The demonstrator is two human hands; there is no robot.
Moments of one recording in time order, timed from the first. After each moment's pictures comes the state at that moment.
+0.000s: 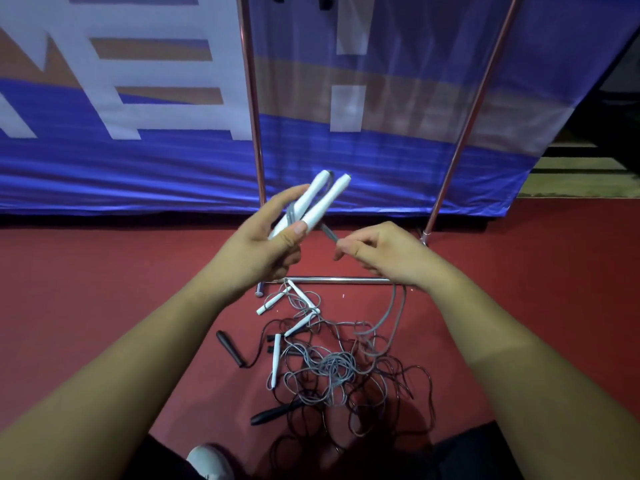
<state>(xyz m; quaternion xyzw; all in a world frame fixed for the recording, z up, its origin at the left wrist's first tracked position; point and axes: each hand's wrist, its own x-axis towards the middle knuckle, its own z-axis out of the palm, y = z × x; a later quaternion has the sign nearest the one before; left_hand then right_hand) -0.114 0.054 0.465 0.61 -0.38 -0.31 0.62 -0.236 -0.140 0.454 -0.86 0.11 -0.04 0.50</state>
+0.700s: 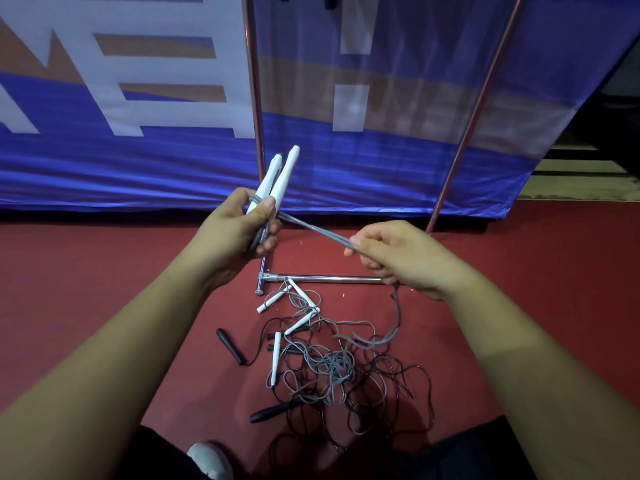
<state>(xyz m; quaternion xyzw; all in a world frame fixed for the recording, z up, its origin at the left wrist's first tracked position) -0.088 0.060 0.468 0.61 -0.24 -0.29 0.69 -0.252 -0.132 0.467 -0.80 0.14 -0.01 0.58</state>
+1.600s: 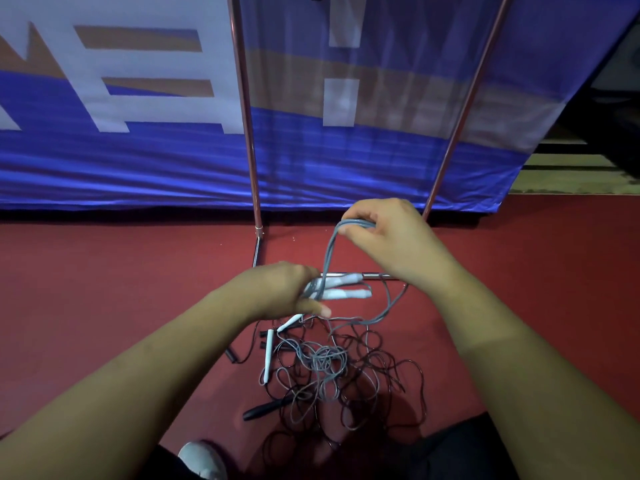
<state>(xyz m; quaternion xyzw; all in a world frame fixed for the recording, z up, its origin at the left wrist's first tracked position) -0.129 0.029 0.432 0.81 -0.55 -0.21 0.02 -0.251 -0.127 0.486 -0.93 0.11 -0.20 0.30</state>
